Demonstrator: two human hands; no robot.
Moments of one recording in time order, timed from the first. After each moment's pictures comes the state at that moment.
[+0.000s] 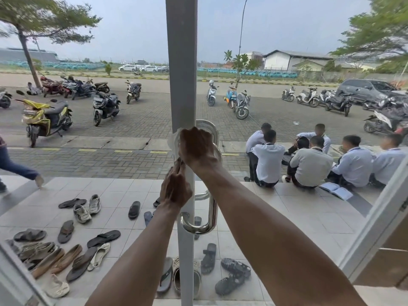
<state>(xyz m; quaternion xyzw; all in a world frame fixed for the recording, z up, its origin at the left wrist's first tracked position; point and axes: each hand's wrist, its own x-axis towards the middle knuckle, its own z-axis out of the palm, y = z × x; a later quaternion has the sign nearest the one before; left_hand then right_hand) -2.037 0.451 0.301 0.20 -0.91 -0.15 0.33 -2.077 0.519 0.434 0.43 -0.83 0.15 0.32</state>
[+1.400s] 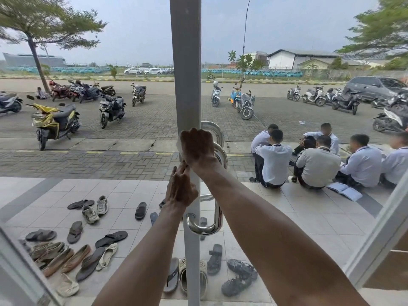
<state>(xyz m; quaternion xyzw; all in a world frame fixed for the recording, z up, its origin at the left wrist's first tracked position) -2.036 0.449 0.309 0.18 -0.92 -0.15 0.33 -2.073 0.507 0.439 0.43 -0.83 0.10 0.33</state>
